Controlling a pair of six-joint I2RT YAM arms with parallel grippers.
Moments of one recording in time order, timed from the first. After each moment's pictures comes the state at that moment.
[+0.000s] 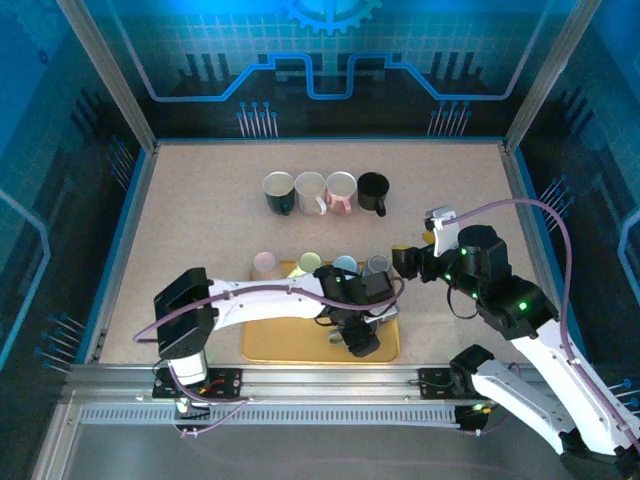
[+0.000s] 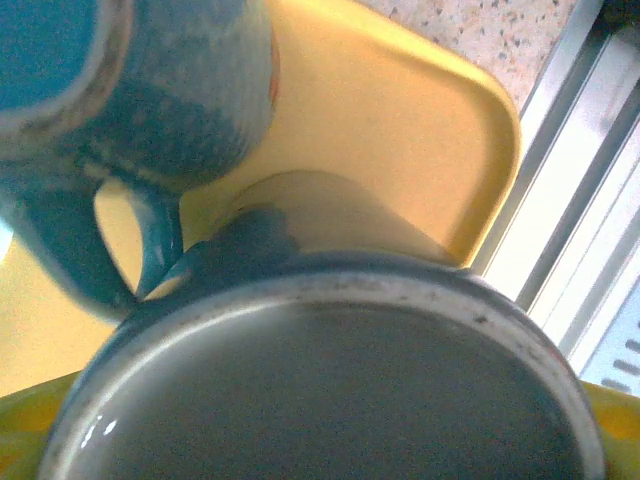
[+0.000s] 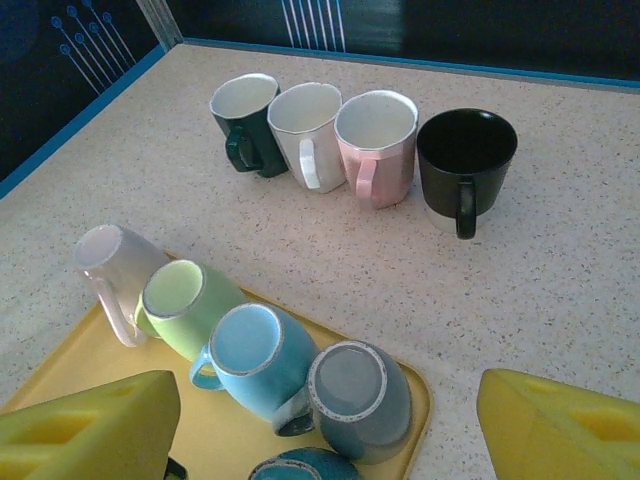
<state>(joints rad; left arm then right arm) -1.20 1.75 1.35 -0.89 0.07 -0.14 0.52 0.69 0.90 -0.69 -0.03 0.20</state>
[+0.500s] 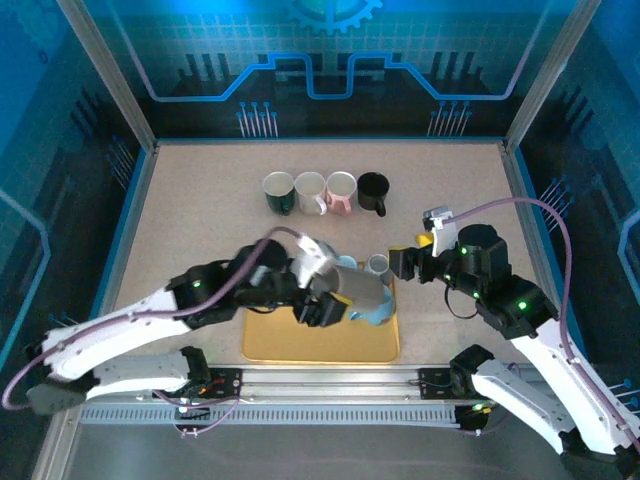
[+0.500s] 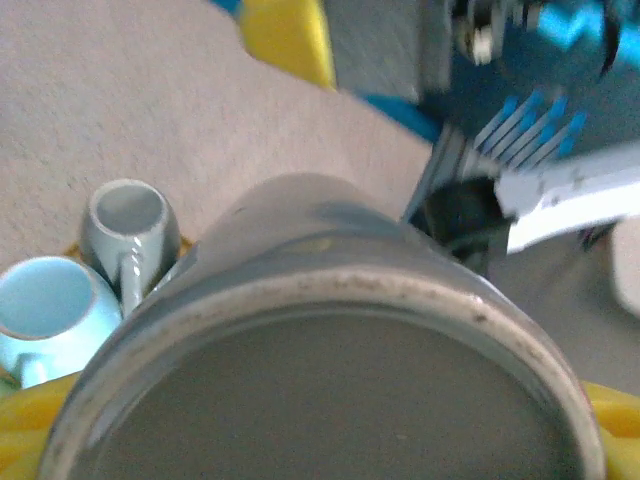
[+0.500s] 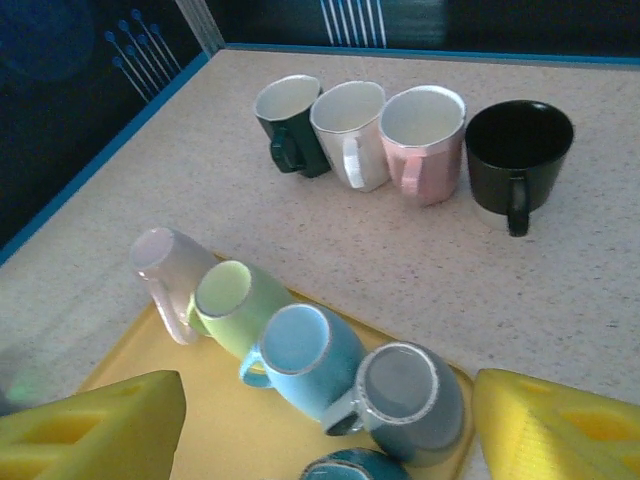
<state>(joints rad) -1.03 0.97 0.99 -0.44 0.18 -0.38 0.52 0.70 0.90 -0.66 -0.14 0.27</state>
